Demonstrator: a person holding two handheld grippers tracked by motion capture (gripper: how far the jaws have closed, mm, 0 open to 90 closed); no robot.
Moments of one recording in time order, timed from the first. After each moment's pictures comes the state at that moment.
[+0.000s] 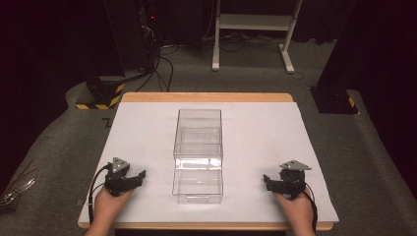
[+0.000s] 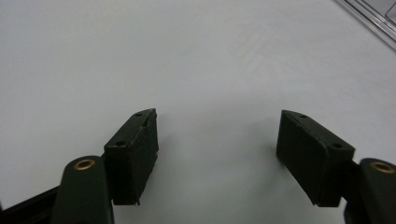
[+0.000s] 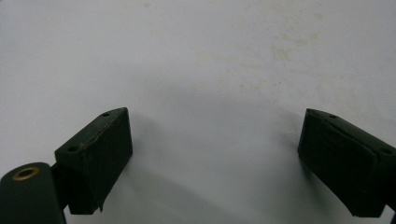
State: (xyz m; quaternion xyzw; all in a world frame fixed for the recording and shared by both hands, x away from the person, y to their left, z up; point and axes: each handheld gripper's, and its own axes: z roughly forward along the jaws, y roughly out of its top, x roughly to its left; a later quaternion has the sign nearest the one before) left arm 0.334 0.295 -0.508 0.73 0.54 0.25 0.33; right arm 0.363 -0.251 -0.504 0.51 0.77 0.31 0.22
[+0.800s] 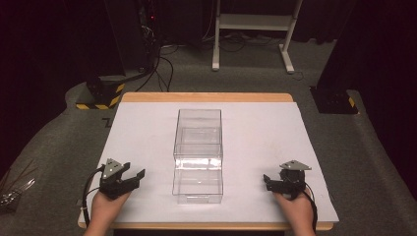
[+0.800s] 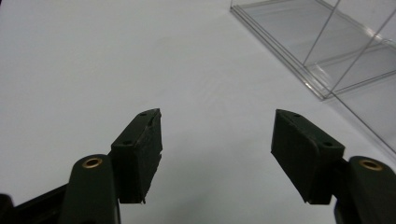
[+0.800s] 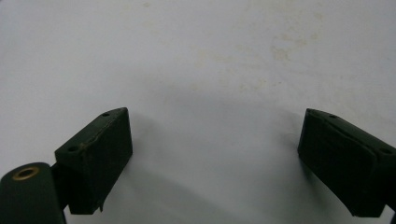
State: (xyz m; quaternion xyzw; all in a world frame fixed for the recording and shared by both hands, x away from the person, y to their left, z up) left arm 0.309 0.289 -0.476 0.72 0.50 0.25 0.40; right arm 0.363 -0.251 -0.504 0.51 0.77 0.31 0.22
